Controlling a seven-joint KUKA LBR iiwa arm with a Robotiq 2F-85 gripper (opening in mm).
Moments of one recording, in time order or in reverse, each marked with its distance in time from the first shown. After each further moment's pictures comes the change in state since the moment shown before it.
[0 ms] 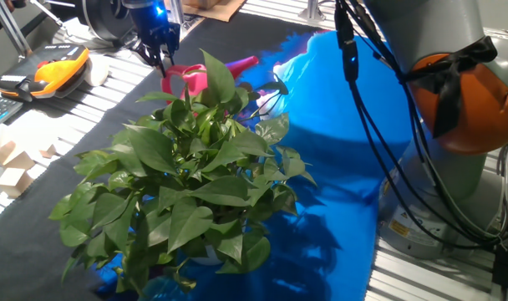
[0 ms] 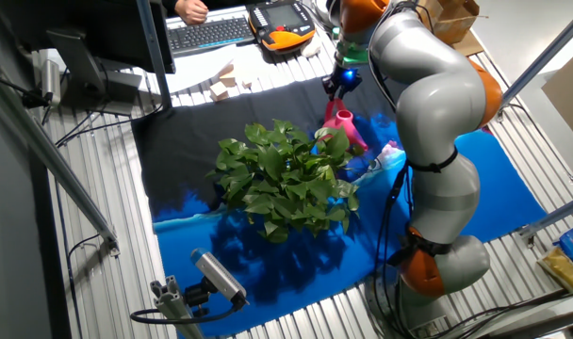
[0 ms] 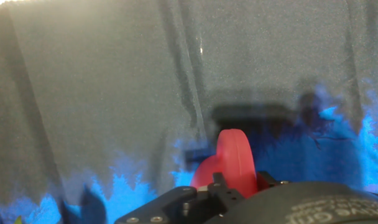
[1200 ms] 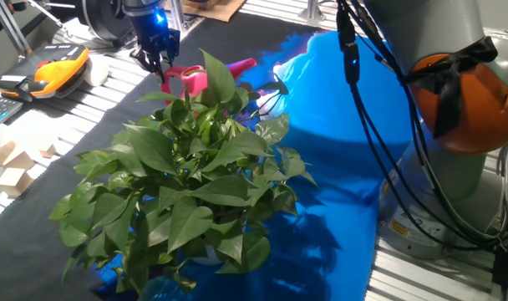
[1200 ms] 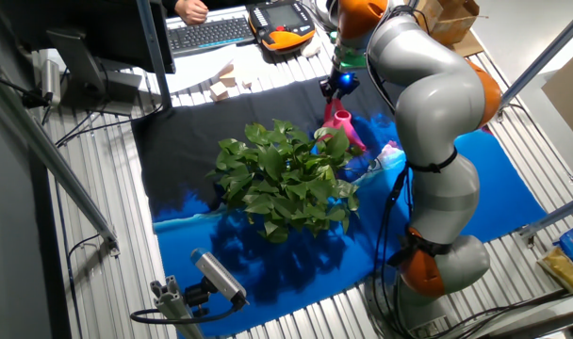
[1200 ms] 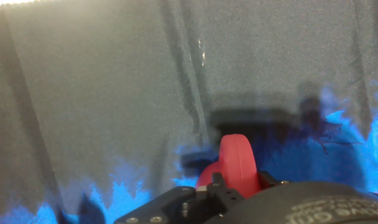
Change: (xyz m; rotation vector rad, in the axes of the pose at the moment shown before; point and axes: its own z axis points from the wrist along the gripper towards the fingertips) arm -0.002 0.004 0.014 0.004 -0.016 0.006
